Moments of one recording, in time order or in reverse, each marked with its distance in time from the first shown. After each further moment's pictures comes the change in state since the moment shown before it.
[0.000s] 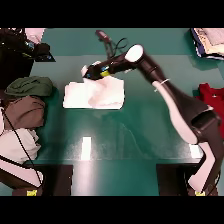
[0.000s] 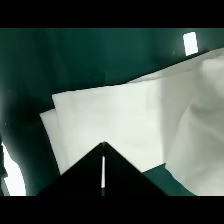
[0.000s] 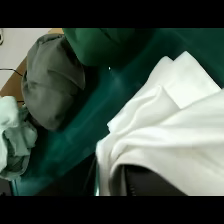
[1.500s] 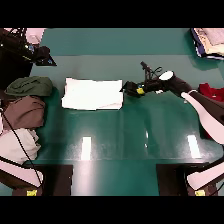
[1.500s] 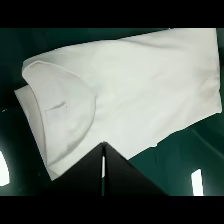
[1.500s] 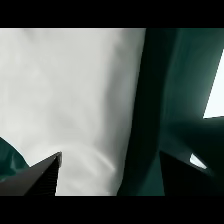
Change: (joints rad) left arm 0.008 0.010 -0.027 -0.050 -0.082 0.003; right arm -0.332 0.195 -0.710 0.103 -0.061 -0.029
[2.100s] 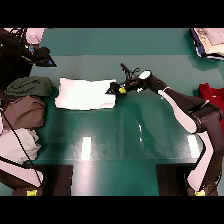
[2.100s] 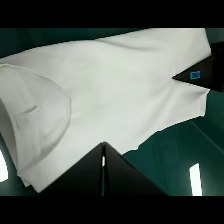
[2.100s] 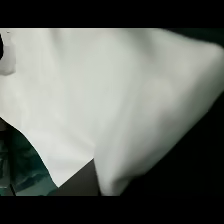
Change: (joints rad) left arm 0.000 0.000 0.000 -0.003 -0.022 0.001; right arm 0.132 -0.256 0.314 0.111 0.071 0.005
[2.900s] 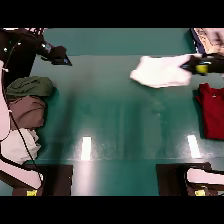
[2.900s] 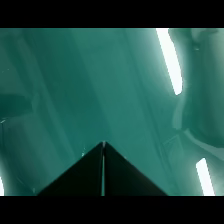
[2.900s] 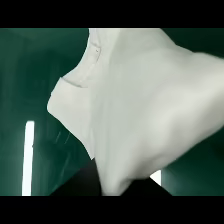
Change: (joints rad) left arm -0.161 0.000 0.000 -0.019 0.087 -0.019; right arm -0.747 0.602 -0.264 -0.381 0.049 0.061
